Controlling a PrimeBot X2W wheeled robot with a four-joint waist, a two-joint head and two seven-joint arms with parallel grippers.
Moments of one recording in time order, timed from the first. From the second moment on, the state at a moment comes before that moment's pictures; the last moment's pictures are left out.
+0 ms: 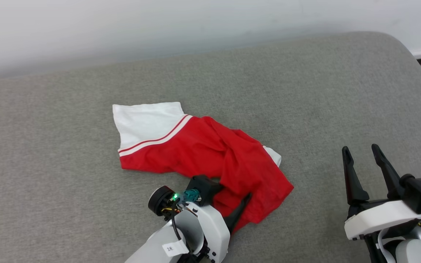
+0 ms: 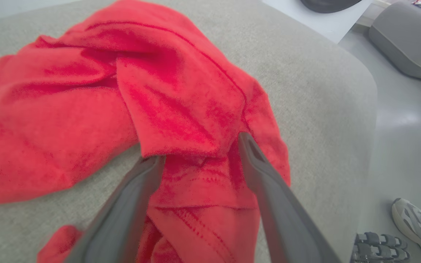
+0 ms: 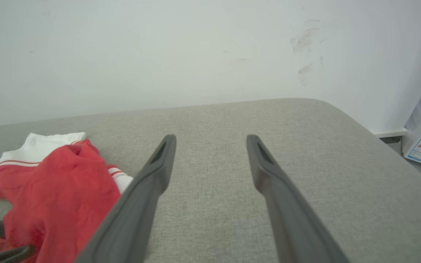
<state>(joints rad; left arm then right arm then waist) -0.43 0.15 -0.76 0.47 -0.49 -0.13 -0.03 -0.08 -0.05 -0.05 0.05 0.14 0.13 -0.12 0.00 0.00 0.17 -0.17</state>
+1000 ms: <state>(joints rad) -0.18 0.25 -0.36 0.24 -0.43 0.13 -0.26 0.05 -0.05 -0.06 0.00 0.13 0.13 -0.03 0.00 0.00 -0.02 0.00</state>
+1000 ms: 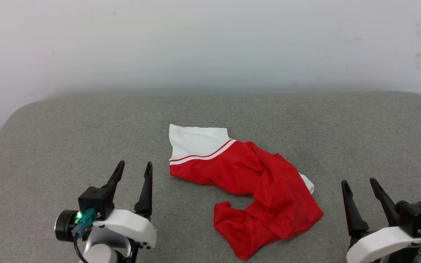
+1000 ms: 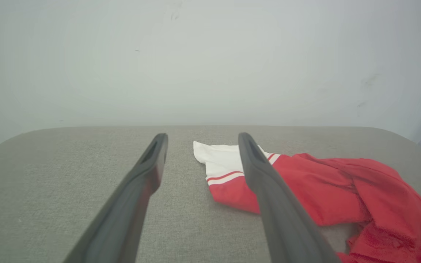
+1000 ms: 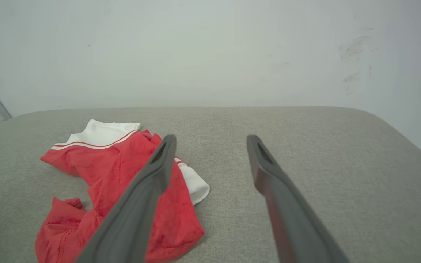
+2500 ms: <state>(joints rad) -0.28 0.20 -0.49 0.25 -0.40 -0.04 -0.04 0.06 -0.05 -0.03 -0.02 0.12 0.13 -0.01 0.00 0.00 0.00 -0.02</state>
